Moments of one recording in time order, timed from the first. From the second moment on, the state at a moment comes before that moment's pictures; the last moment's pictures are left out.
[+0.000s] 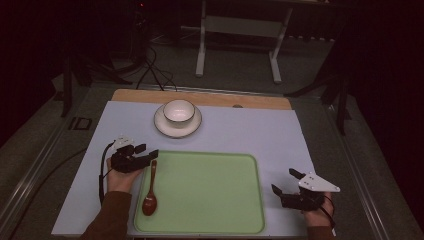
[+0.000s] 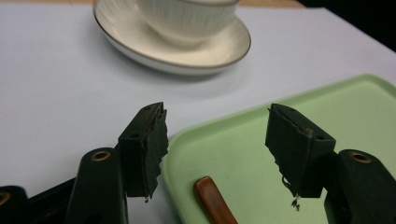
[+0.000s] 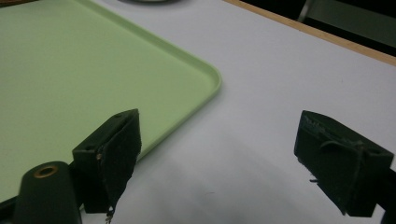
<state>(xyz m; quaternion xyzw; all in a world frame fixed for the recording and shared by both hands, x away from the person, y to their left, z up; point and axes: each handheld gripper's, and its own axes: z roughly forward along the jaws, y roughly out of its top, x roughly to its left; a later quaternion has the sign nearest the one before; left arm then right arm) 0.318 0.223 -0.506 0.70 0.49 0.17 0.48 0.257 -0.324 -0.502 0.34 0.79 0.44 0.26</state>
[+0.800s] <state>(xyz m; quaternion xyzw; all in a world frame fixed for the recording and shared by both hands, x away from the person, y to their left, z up) 0.231 0.268 -0.479 0.64 0.51 0.34 0.46 0.255 -0.332 -0.497 0.35 0.77 0.47 0.27</state>
